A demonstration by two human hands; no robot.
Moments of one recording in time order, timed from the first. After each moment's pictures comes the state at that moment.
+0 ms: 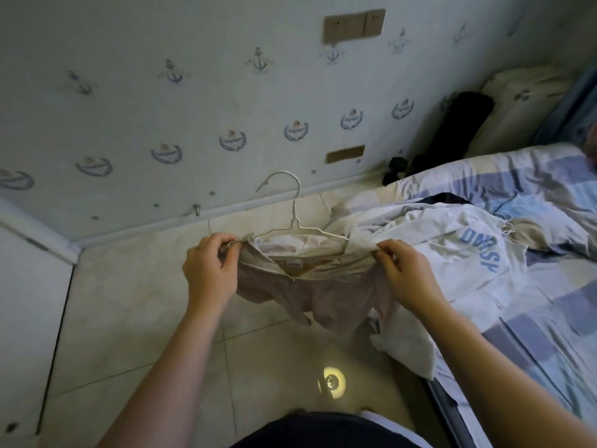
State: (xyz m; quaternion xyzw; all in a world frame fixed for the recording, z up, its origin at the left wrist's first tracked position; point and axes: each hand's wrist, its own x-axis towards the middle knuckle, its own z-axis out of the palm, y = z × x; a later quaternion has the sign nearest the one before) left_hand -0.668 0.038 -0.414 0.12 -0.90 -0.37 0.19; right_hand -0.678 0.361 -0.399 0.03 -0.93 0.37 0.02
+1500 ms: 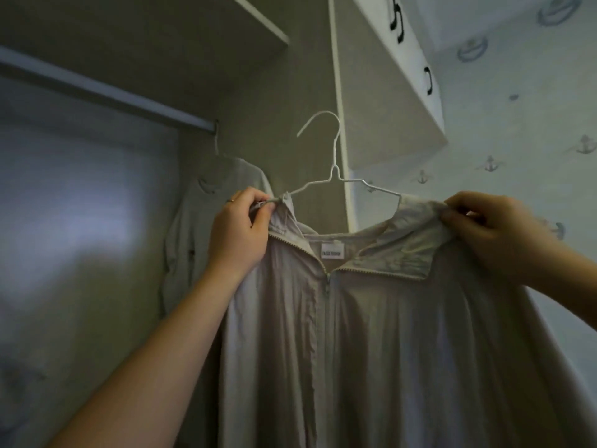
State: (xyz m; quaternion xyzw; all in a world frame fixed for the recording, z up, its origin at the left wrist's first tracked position) left_hand -0.091 -0.268 0.124 0.11 -0.72 0.02 0.69; right_hand -0.326 -0.021 0.114 0.56 -0.61 0.47 0.32
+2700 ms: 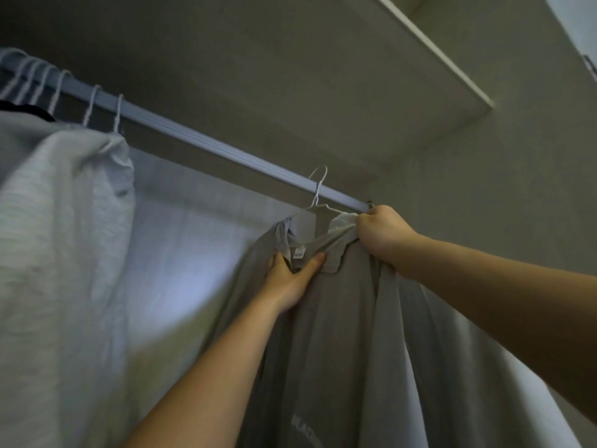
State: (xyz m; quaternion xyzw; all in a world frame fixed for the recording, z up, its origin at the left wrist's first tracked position) left_hand 0.057 -0.538 0.240 0.28 -0.70 -0.16 0.64; right_hand -0.076 -0.361 0.295 0.64 -0.53 0.54 0.14
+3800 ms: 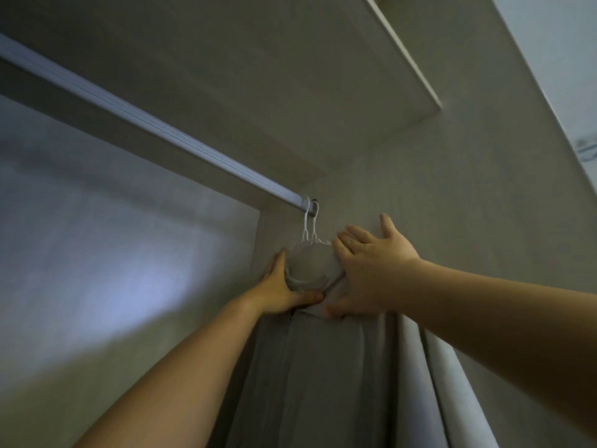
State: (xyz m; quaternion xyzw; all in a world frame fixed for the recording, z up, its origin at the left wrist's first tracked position) left_hand -0.051 -0.585 0.265 0.27 -0.83 -0.11 0.48; right_hand -0.167 -0.371 0.286 0.53 -0.68 -0.03 0.51
